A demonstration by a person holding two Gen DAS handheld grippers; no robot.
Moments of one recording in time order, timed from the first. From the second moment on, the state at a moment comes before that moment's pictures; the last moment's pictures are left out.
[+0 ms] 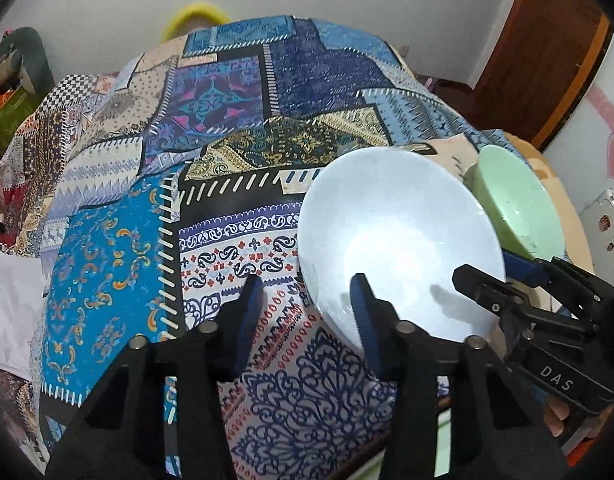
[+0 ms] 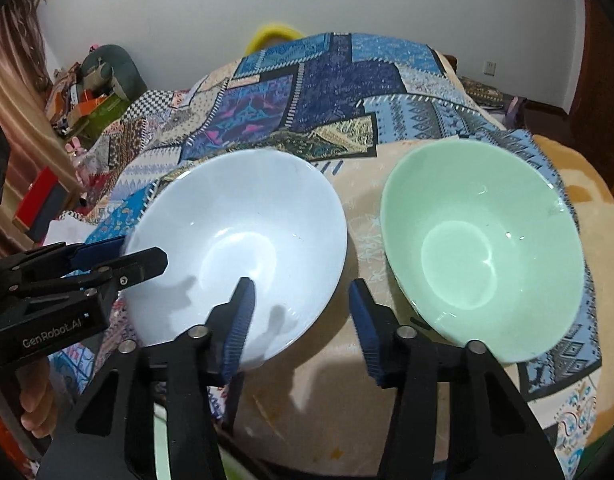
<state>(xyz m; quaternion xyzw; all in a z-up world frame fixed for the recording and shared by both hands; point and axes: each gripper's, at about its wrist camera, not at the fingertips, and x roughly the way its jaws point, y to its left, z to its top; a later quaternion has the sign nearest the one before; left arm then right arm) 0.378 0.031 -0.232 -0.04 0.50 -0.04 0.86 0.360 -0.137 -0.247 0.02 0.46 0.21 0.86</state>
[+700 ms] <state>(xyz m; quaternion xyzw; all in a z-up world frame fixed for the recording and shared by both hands) 0.381 0.019 -0.240 -0.03 0.52 -0.06 0.85 0.361 -0.135 -0.248 0.04 0.49 0.22 0.84</state>
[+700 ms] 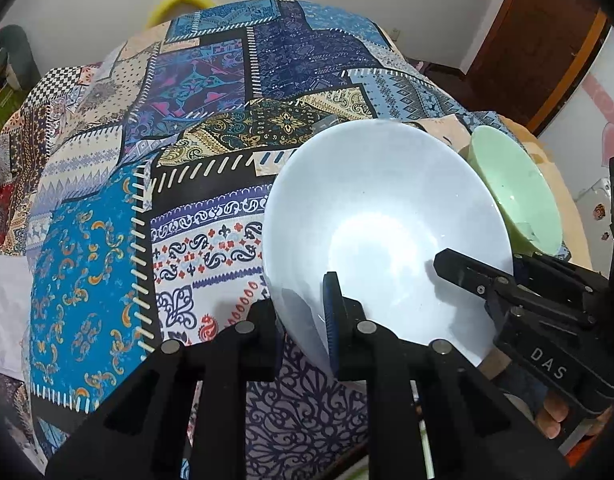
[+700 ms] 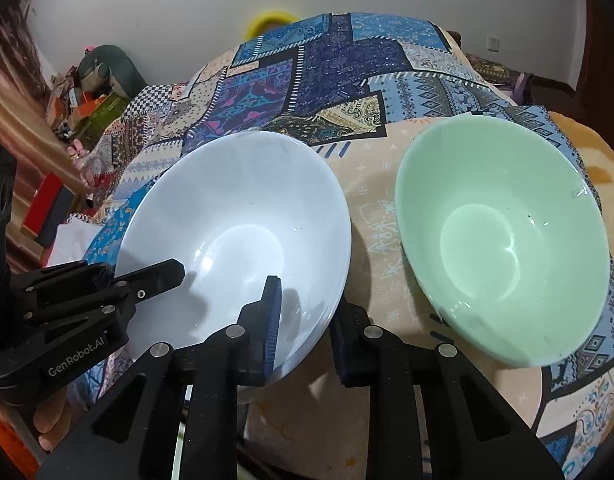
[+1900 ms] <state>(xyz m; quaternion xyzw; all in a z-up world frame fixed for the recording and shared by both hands) 0.224 0.048 -0.133 -0.05 0.45 -0.05 0.89 0.262 -0.112 -0.170 0.03 0.42 0.25 0.87</state>
